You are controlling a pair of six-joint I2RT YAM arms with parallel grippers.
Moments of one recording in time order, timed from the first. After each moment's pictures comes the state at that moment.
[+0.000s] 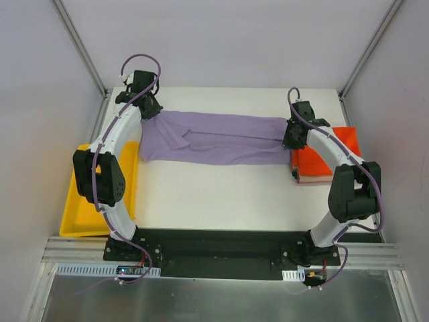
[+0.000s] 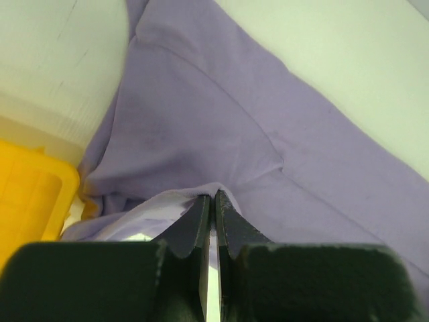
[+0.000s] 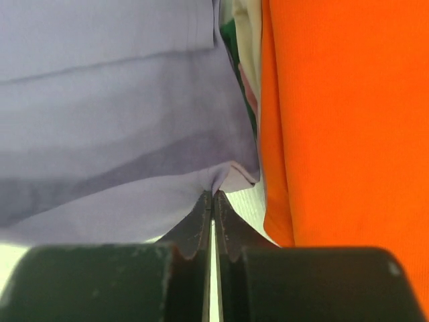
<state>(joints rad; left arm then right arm) -0.16 1.75 1.61 -0.70 -0.25 -0.67 0.19 1.64 1.24 -0.63 0.14 0.40</state>
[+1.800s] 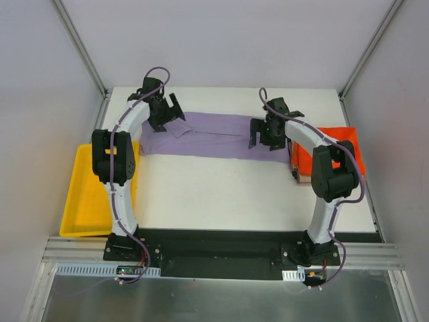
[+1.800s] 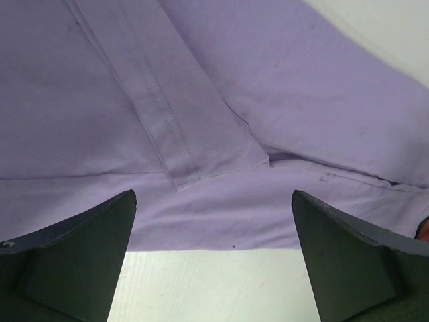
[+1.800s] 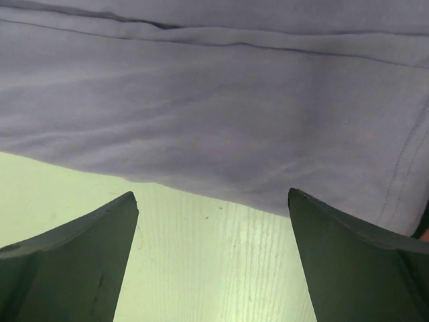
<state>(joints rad) -0.11 2.05 1.74 -0.66 0.19 -0.59 0.31 1.91 1.47 -0.66 -0.11 0.30</state>
